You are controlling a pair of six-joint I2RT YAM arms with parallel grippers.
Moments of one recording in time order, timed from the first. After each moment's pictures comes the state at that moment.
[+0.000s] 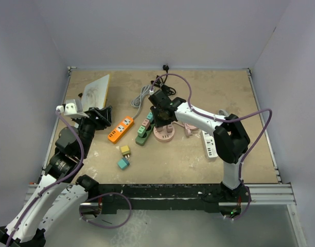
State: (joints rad) left arm -0.52 0.54 0.73 -0.16 -0.38 -0.41; right arm 0.77 1.92 1.51 -0.66 0.14 0.41
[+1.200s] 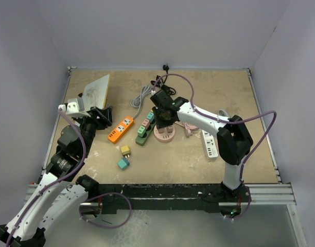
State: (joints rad) left arm -0.52 0.56 0.73 -0.17 -0.39 -0.41; right arm 0.77 1.88 1.50 -0.71 0.12 0.43
